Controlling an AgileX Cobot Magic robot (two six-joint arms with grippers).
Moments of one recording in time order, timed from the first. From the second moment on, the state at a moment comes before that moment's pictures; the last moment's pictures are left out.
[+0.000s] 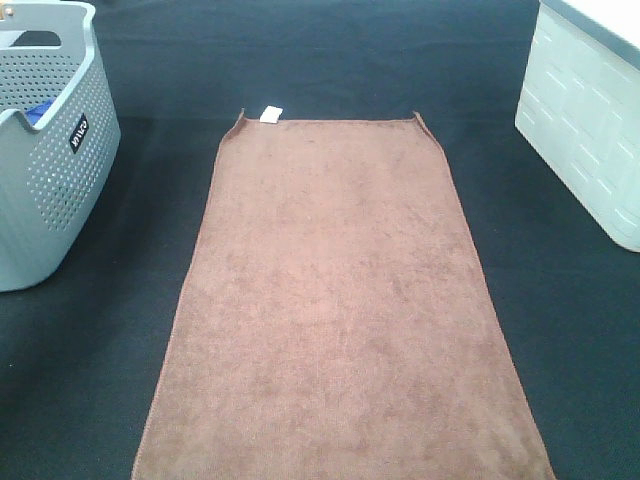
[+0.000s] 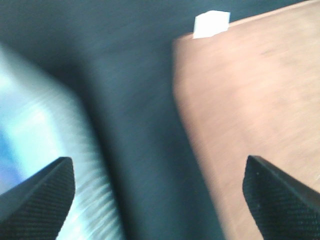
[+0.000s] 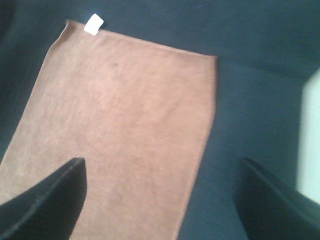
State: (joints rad) left arm -0.07 2.14 -2.33 0.04 1.21 0.02; right arm 0.12 1.99 -2.18 0.19 1.20 -0.11
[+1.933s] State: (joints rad) left arm 0.09 0.03 -0.59 -0.04 1.20 0.10; right arm 0.09 0.00 -0.59 0.00 1.21 -0.01
